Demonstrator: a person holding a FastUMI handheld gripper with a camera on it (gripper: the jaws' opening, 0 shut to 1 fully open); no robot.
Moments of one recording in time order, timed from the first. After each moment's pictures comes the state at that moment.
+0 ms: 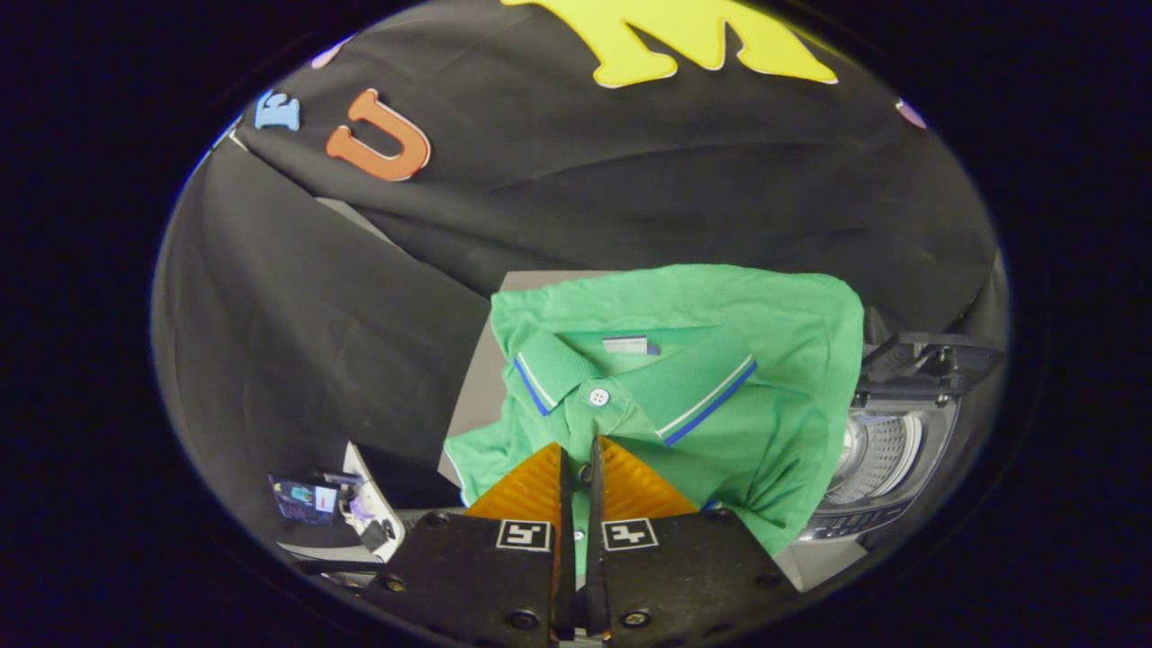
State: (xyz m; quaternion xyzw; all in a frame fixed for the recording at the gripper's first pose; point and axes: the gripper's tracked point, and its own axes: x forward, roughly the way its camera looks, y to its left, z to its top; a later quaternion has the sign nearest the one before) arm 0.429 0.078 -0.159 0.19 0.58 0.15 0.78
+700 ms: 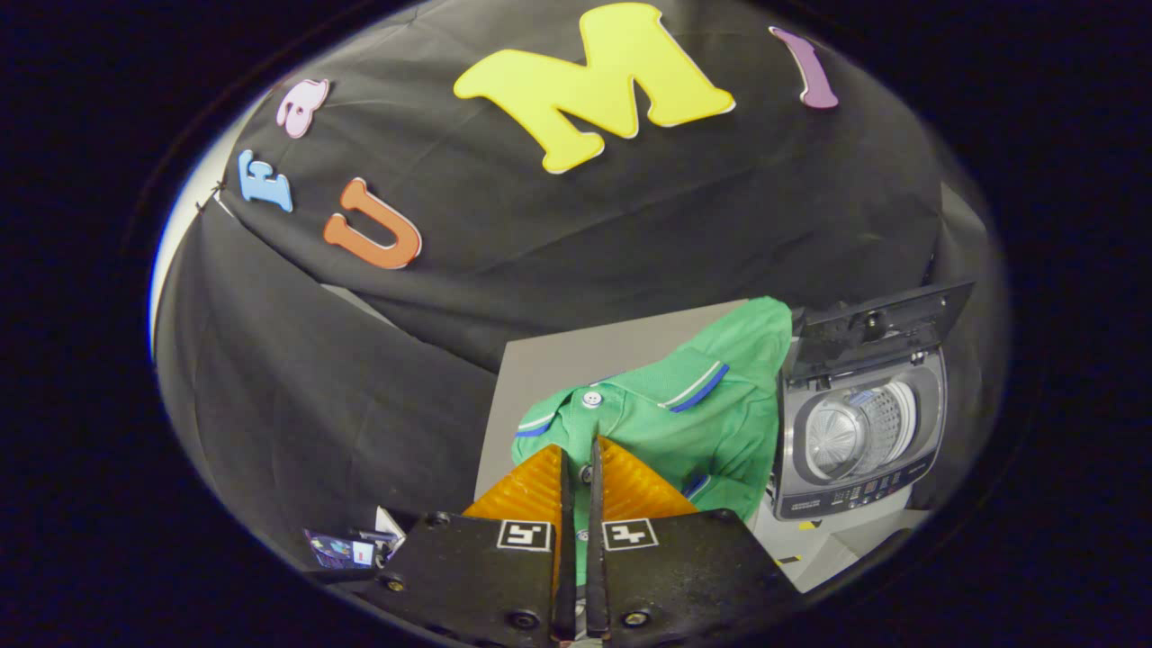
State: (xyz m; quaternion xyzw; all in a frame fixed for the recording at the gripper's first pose) arm 0.404 0.028 -0.090 0.27 0.50 0.06 0.82
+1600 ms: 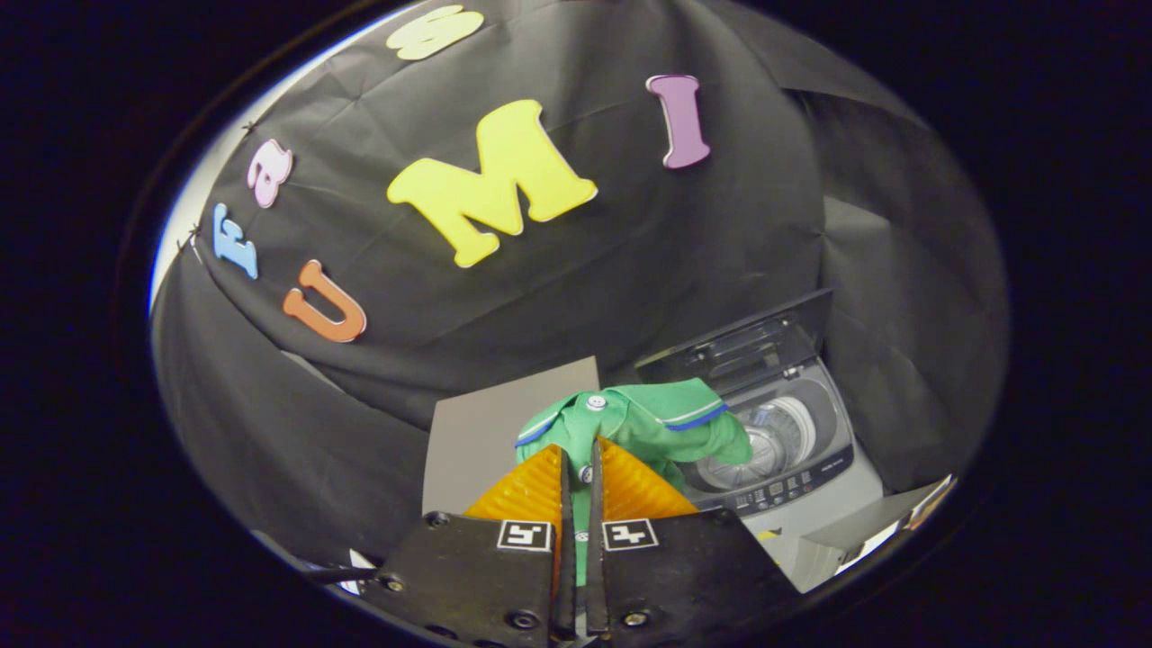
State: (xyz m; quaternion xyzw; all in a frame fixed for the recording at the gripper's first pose) arm 0.325 -0.121 -0.028 0.26 0.42 -0.08 0.86
